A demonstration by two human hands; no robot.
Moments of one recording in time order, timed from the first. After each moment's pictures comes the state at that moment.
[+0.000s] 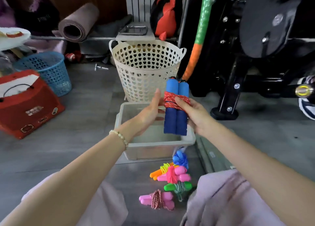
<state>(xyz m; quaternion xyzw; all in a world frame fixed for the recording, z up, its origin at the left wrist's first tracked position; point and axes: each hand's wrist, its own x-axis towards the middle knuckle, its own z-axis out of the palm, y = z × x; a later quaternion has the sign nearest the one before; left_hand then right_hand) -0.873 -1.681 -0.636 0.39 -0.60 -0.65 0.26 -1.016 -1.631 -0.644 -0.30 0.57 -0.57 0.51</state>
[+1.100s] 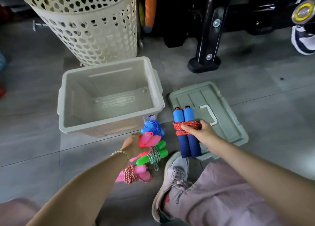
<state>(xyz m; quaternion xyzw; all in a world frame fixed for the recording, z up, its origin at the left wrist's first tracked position) -0.929 -1.633 -0.940 0.49 -0.78 -0.38 -0.10 -1.164 -1.506 -0.857 -0.20 0.78 -0.39 0.45</state>
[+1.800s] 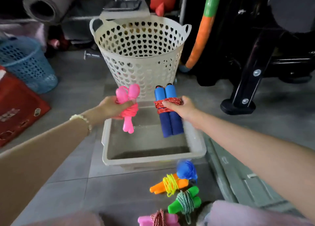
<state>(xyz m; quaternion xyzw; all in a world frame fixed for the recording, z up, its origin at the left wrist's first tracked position) -0.847 -1.844 -0.723 0.53 -0.64 -0.54 0.15 -1.069 -1.752 -0.743 -0.36 0.70 -0.42 0.46</state>
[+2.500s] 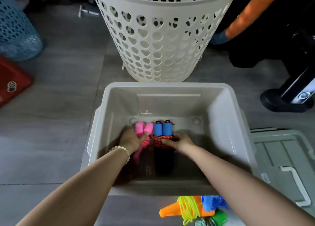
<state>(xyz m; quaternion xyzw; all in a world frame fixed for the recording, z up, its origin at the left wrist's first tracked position) -0.847 -1.872 -0.998 0.68 -0.63 -0.38 -0.02 -1.032 -1.805 -0.994 -0.34 0.73 -0.20 0.55</state>
